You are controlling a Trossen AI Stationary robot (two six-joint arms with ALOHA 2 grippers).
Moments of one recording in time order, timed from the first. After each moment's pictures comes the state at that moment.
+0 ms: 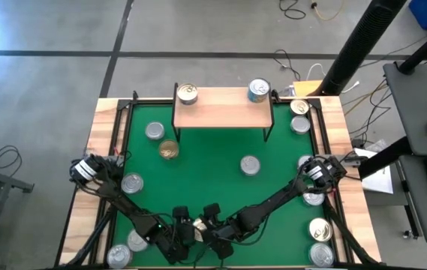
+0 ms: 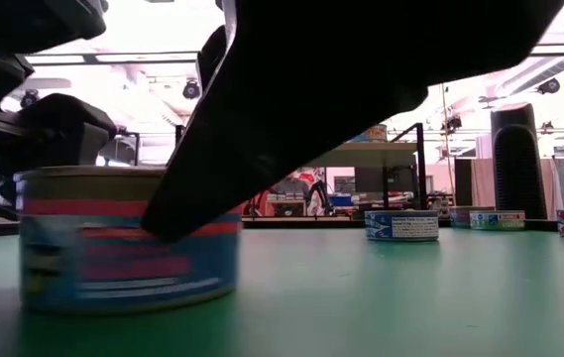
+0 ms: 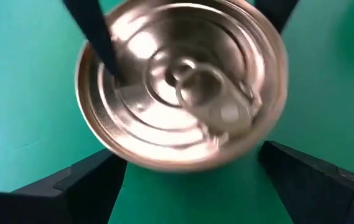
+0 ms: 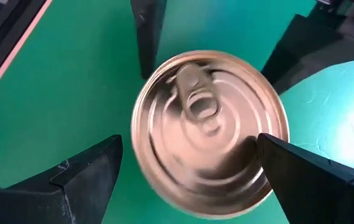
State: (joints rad) left arm -0.78 1.94 1.06 -0.16 -0.48 -0.66; right arm 0.50 2.27 1.73 -0.42 0.23 0.03
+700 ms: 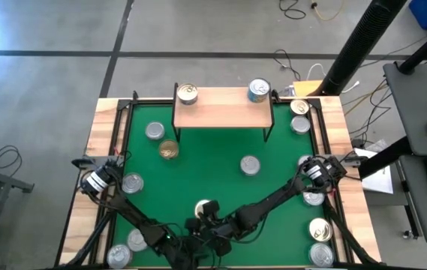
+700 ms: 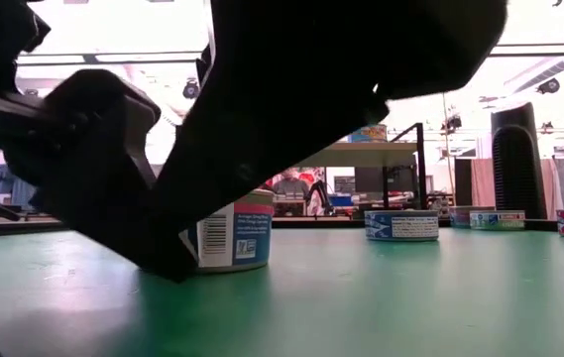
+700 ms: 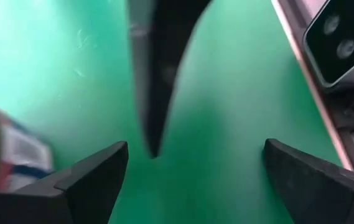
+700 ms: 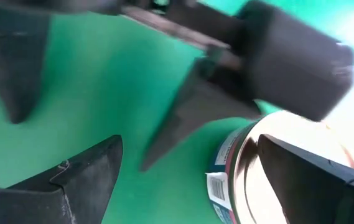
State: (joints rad) left arm -0.78 2.10 1.22 -0.04 -0.54 -0.53; right arm 0.49 2.27 1.74 -0.42 0.28 0.03
